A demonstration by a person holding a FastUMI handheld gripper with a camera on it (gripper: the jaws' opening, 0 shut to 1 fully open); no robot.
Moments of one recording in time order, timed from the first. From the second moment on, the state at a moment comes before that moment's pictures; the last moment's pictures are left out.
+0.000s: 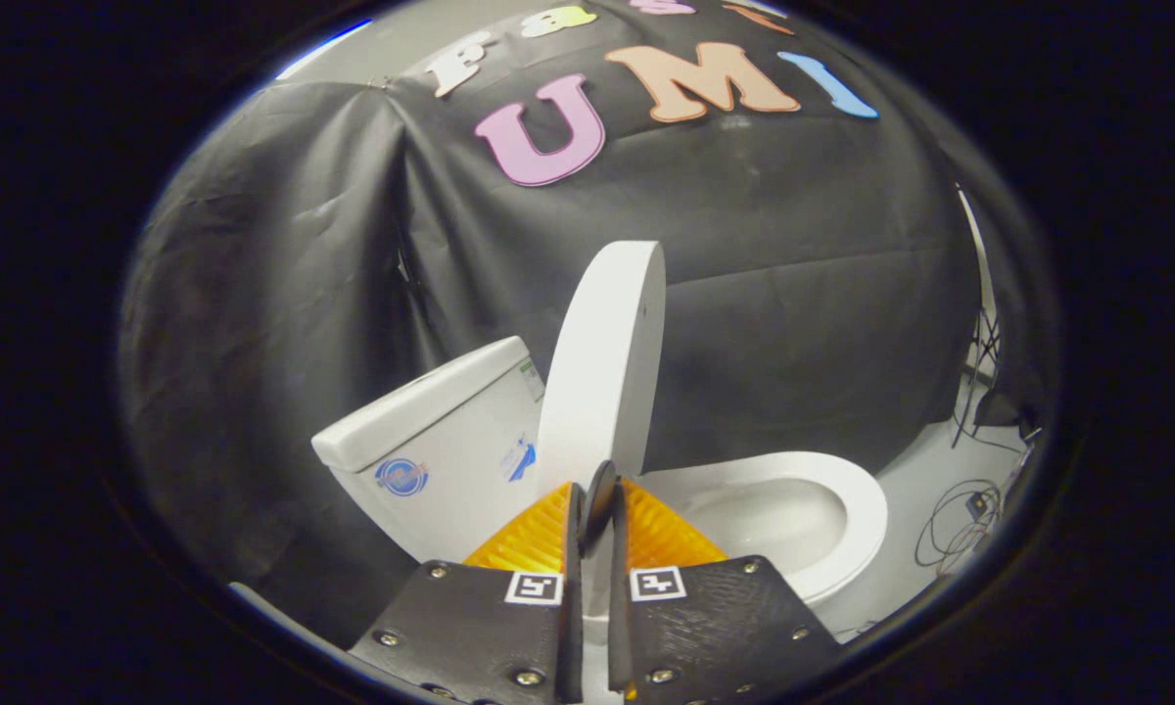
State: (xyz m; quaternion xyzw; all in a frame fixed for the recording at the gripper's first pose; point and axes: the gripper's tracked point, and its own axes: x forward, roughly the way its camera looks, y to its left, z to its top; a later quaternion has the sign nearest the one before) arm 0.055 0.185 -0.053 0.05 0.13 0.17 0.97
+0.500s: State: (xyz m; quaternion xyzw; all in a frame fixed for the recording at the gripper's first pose) arm 0.054 0.213 -0.048 0.05 0.12 0.18 0.97
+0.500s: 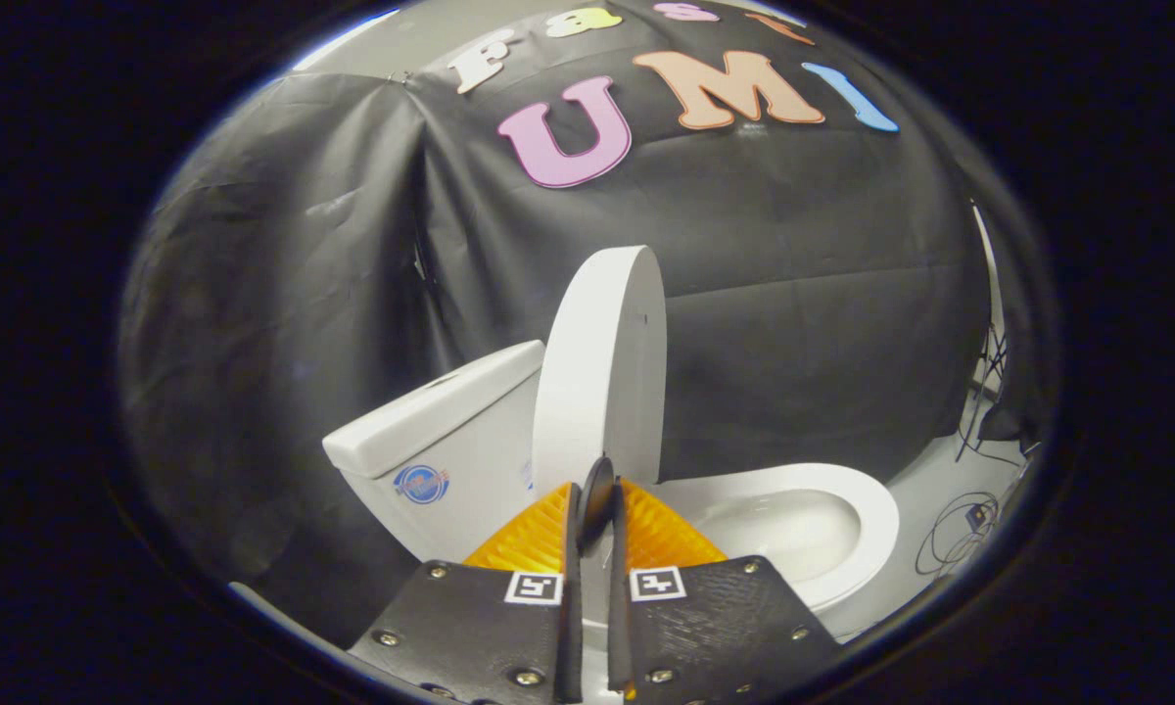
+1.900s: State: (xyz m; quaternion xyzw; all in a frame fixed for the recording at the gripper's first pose) arm 0.052 0.293 -0.045 -0.01 0.07 0.21 0.97
